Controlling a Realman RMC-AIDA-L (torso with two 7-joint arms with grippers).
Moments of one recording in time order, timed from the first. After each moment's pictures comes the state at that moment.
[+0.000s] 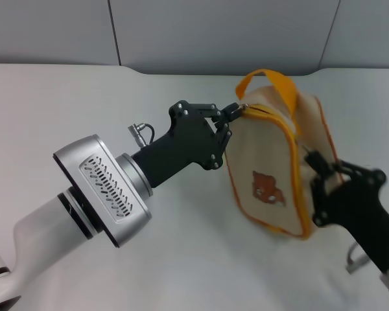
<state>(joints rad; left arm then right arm) -0.69 -2.08 -0.19 -0.26 2.24 1.25 0.32 0.30 2.09 0.07 0.25 -1.99 -1.57 -0.57</state>
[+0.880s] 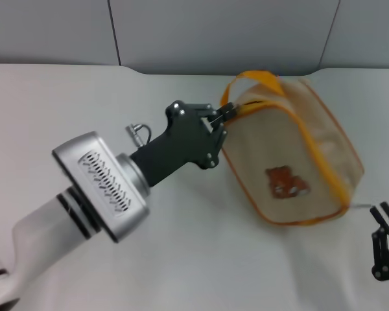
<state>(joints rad) -0.68 -2.08 -0.20 -0.26 2.23 1.22 0.30 0.06 2.09 0.11 0.21 -2.00 -1.65 -0.57</state>
